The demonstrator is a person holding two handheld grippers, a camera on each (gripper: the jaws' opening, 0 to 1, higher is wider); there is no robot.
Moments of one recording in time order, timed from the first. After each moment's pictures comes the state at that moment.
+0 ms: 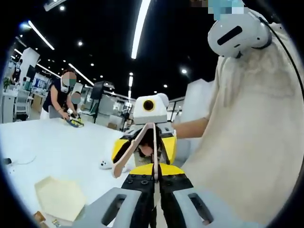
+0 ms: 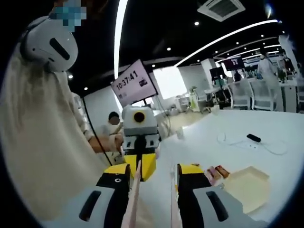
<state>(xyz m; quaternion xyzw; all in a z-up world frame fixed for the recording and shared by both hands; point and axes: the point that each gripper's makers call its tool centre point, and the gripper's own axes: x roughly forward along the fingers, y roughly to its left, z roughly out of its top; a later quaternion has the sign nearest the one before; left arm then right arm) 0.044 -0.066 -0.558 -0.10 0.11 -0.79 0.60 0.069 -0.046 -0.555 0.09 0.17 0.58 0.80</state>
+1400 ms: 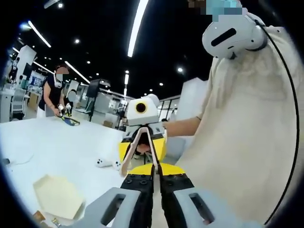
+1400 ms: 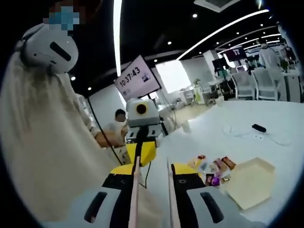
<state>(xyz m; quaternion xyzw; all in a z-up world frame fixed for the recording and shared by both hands) 0.039 -0.051 -0.553 -0.10 0.11 -0.80 0.58 0.060 -0.052 -0.564 0.10 0.20 0.59 0.77</state>
